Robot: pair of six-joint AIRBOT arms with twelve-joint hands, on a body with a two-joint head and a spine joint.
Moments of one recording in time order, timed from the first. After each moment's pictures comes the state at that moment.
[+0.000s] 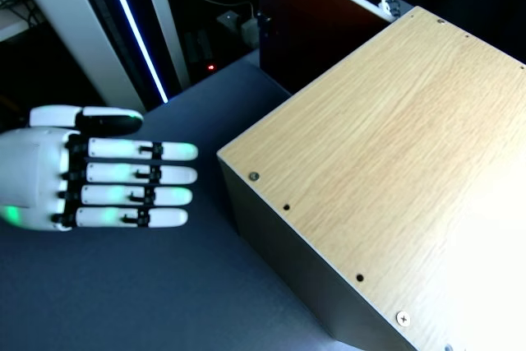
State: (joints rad) left arm 1.14 -0.73 0.88 -0.17 -1.28 0.01; right arm -1.19 -0.89 1.15 0.09 1.51 -0.30
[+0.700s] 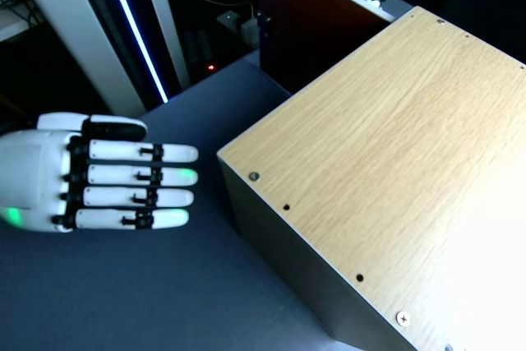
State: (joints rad) left arm 1.13 -0.73 0.88 -0.10 -1.28 0.01; right arm -1.19 -0.89 1.15 0.09 1.50 -0.30
